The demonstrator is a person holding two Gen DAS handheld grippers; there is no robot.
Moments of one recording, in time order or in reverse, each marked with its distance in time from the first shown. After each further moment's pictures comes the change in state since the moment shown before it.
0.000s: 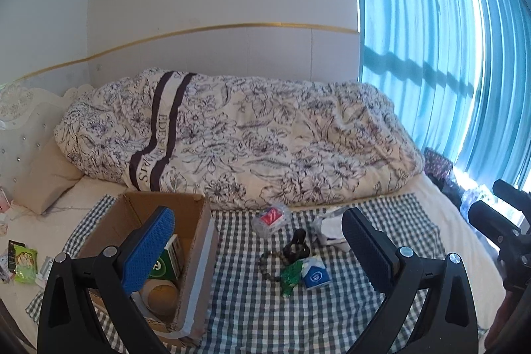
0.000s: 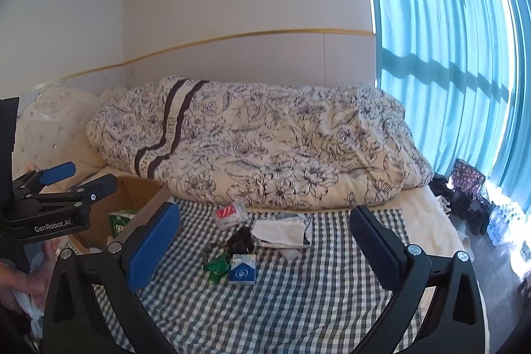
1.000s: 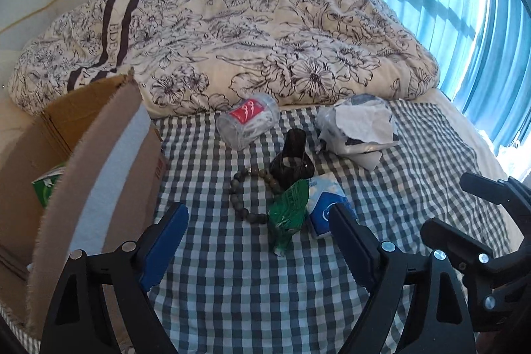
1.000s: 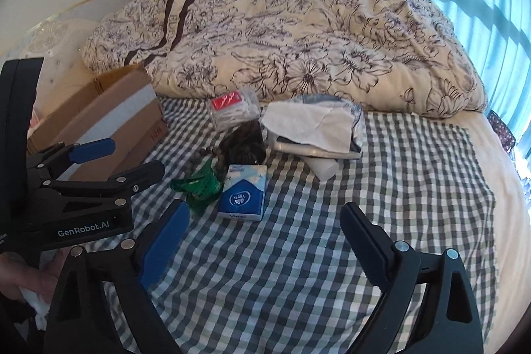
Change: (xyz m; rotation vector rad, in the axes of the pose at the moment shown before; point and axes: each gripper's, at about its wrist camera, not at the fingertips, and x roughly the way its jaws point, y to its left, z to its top) left arm 0.168 -0.024 -0.113 0.046 0.317 -0.064; right arm 0.166 0.002 -0.117 -0.039 0.346 0.097
